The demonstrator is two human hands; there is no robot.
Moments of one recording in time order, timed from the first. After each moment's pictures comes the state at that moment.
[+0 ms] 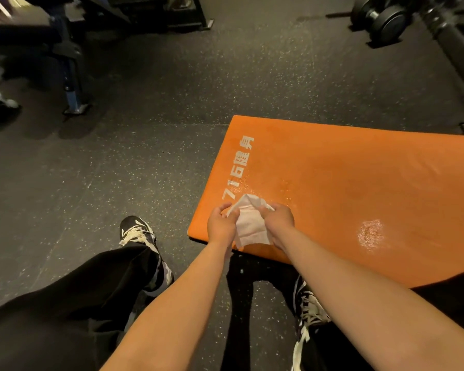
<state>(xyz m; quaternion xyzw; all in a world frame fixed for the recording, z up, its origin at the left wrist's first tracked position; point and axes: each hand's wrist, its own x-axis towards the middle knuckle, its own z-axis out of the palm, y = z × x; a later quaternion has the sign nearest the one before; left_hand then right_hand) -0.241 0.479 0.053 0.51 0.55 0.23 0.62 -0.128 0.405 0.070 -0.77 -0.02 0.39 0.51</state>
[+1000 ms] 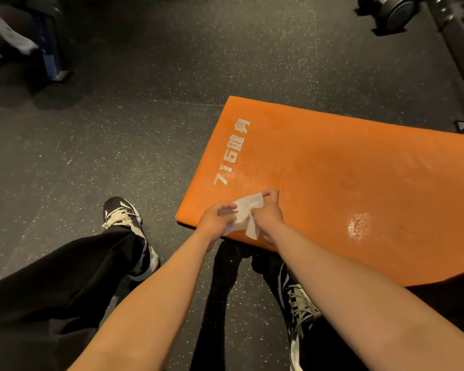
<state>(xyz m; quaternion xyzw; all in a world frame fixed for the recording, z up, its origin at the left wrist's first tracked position) -0.258 0.485 0.035 0.55 0.52 0.06 0.65 -0.137 0.403 0.049 -0.80 -0.07 0.42 0.42</state>
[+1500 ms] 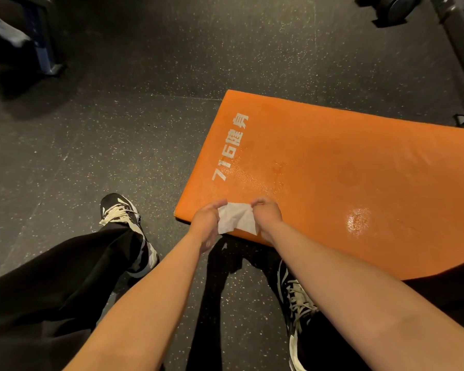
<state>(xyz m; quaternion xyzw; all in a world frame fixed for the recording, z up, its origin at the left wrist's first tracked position) -0.267 0.487 0.028 0.42 0.54 0.10 0.72 -0.138 0.402 0.041 -0.78 -0.01 0.45 0.44</state>
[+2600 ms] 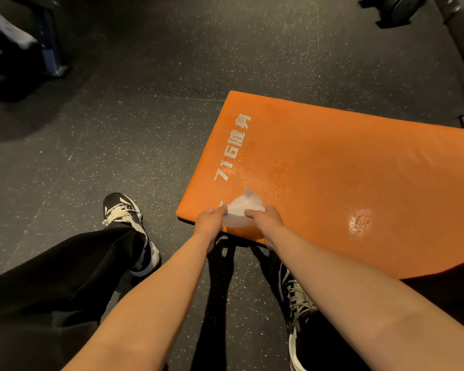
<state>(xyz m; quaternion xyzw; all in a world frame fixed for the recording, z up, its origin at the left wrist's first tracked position) -0.267 0.483 0.019 0.50 0.60 0.07 0.62 -0.146 0.393 0.034 -0.79 0.01 0.46 0.40</state>
